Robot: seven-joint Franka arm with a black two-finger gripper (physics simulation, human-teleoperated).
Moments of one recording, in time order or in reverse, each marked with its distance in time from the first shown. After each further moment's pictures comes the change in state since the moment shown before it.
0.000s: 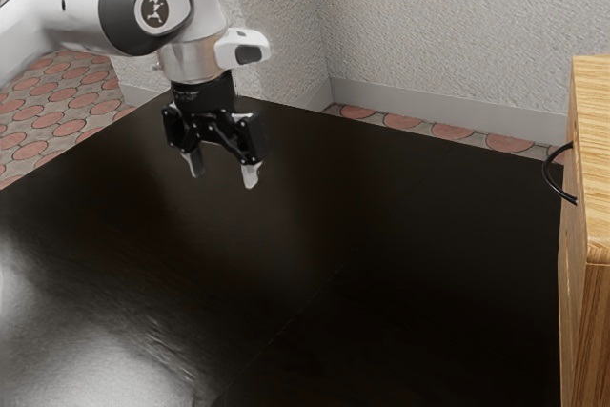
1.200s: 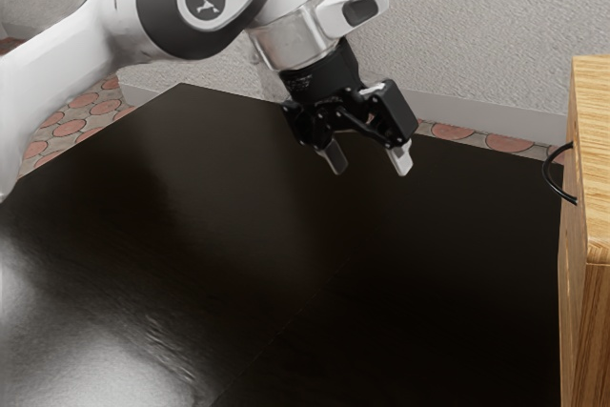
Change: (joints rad) arm -0.068 -0.030 -0.255 0.019 -0.187 0.235 -0.191
